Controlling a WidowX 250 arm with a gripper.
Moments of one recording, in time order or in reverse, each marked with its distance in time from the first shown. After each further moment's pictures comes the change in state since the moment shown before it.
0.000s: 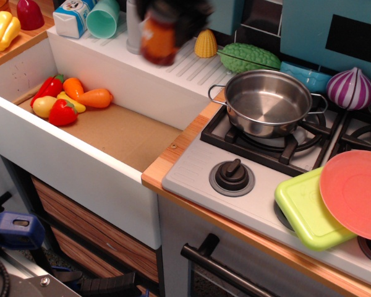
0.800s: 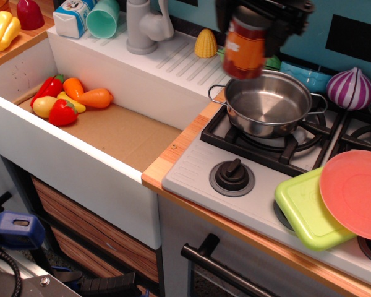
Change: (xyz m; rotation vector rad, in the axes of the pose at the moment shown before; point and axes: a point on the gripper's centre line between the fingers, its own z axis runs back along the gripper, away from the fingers) arm 0.012 -0.078 0.014 -0.207 -0.054 0.098
